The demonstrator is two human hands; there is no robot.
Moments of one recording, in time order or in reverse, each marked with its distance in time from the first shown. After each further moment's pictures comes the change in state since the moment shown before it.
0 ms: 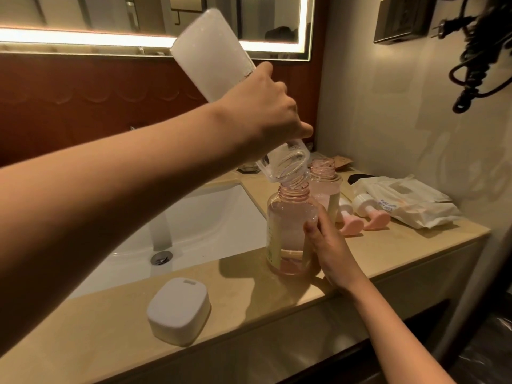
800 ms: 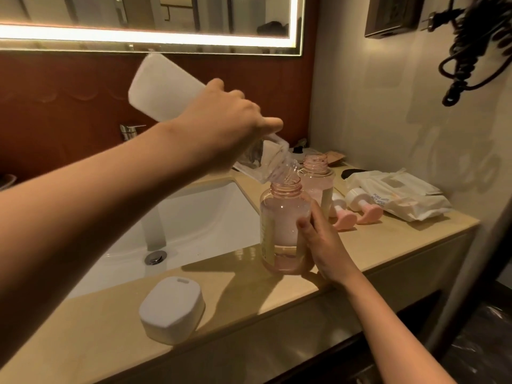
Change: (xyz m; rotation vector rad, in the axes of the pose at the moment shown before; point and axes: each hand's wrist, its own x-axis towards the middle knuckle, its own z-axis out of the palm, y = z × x) left_hand -0.026 0.004 0.017 -0.368 0.034 -0.113; right_hand 0.000 0.004 -0.001 -0.037 0.017 -0.043
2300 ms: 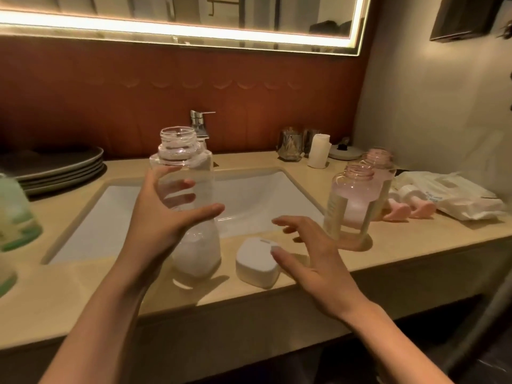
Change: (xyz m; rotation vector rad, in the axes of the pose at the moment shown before) left_hand -0.215 0.013 0.063 -1.728 0.404 -1.096; right_hand -0.062 -0.073 0.106 -0.322 -0.156 -0.190
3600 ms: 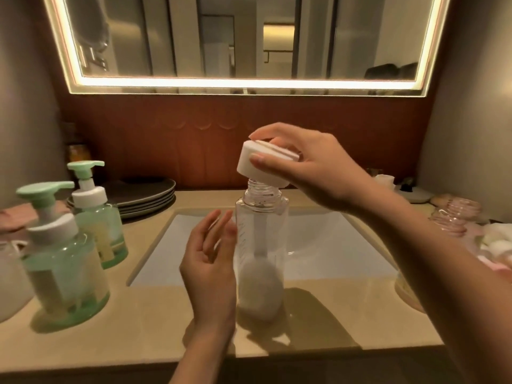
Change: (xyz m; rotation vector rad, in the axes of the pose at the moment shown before) left_hand -0.015 -0.007 -0.002 -0.215 0.499 0.135; right_hand 0.156 -0.134 -0.017 -0.050 -0.127 -0.277
